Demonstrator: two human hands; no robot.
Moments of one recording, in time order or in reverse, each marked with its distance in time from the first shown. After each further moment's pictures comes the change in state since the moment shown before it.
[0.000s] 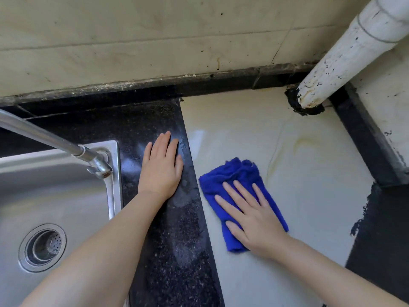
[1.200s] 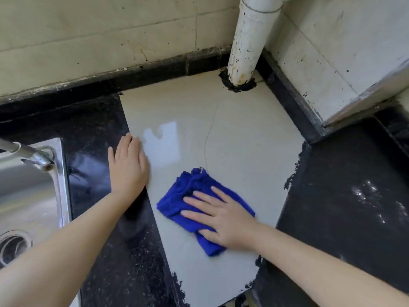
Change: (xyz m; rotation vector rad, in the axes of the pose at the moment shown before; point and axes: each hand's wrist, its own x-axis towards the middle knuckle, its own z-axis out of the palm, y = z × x) left_hand -0.035 0.068 0.016 -0.040 0.142 -0.051; right_hand -0.092 0.020 0.010 0.023 0.057 -0.184
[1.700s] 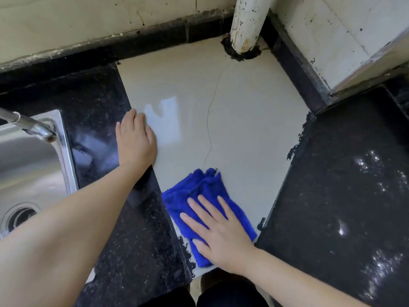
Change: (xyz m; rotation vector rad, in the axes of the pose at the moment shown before) left_hand -0.005 0.008 0.004 -0.031 -0.016 -0.015; right_hand -0.042 -0.094 0.018 -0.007 0.044 0.238
